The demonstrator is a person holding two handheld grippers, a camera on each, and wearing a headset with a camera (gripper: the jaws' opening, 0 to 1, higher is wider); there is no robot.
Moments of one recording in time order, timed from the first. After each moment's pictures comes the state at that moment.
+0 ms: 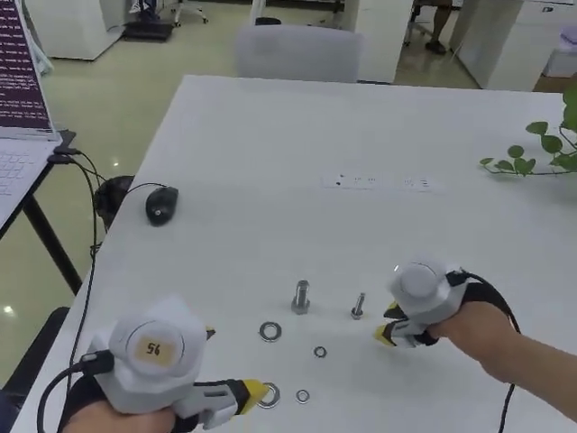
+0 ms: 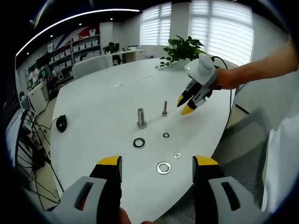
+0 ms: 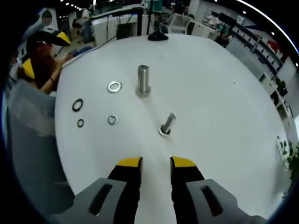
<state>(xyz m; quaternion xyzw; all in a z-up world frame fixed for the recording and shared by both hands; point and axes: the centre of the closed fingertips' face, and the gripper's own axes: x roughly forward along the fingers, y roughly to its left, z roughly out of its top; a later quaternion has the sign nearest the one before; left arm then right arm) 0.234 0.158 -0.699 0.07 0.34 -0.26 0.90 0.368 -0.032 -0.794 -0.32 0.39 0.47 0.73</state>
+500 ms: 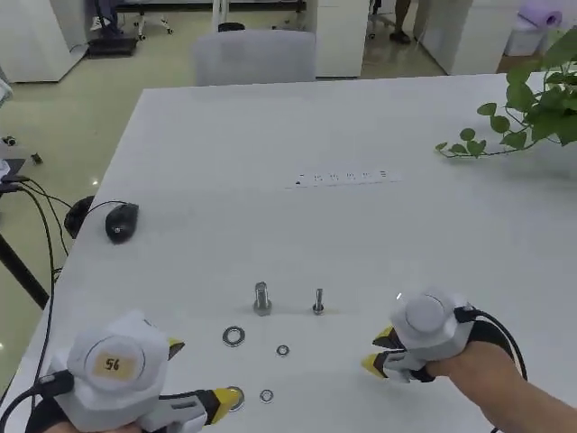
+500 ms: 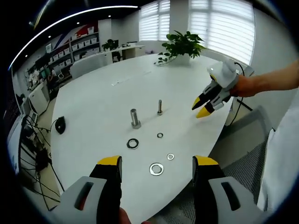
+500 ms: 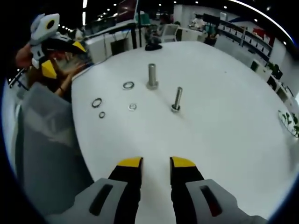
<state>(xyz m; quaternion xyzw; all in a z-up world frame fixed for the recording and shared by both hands) 0.230 0.132 -0.694 0.09 0.36 -0.25 0.89 0.316 -0.065 -0.787 -0.23 0.38 0.48 0.76</state>
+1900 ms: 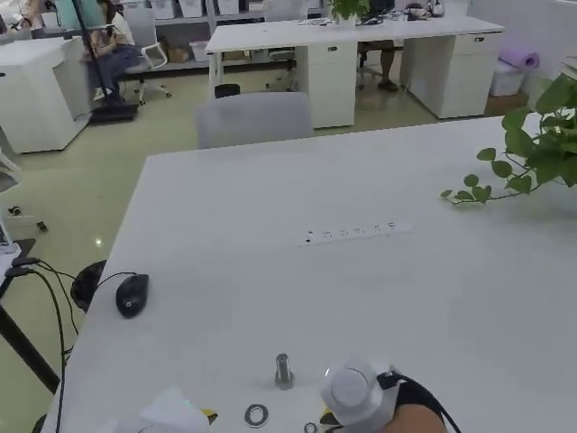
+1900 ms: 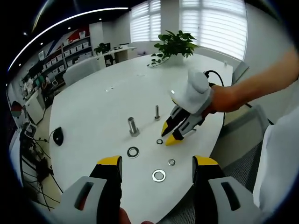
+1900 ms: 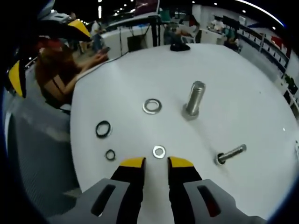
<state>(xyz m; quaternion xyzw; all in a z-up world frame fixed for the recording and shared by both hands) 0.245 0.129 -0.684 0.11 0.35 -0.28 0.89 0.322 0.062 -0.820 -0.28 0.38 0.54 0.70</state>
